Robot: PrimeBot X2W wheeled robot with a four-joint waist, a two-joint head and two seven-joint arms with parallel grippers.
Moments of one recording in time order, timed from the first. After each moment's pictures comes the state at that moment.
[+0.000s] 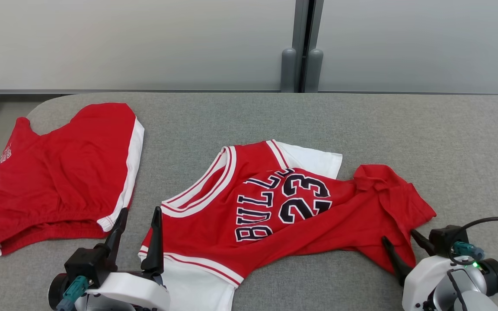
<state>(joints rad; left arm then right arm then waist) -0.06 0.19 -0.32 0.19 -0.48 0.12 -0.26 -0.24 -0.19 0.22 0.62 0.24 0.13 -0.04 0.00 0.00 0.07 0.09</state>
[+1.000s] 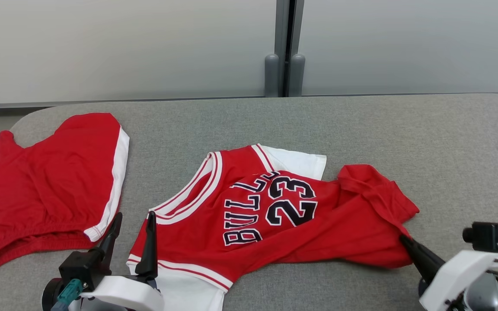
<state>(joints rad) -0.05 0.21 -0.32 0.19 -0.48 0.13 -0.26 -0.09 -0.31 0.26 0.21 0.78 0.13 0.20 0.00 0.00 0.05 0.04</state>
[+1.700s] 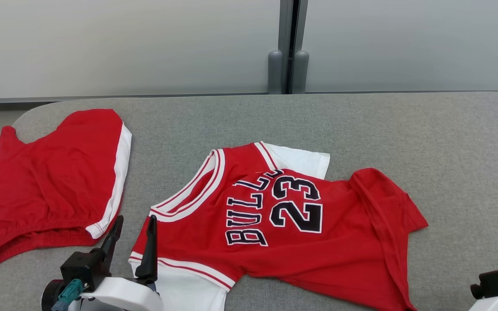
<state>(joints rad) -0.04 0.23 -0.33 0.19 -0.49 0.13 -0.24 0.09 -0.55 0.41 0.10 1.24 0.13 0.38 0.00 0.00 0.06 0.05</state>
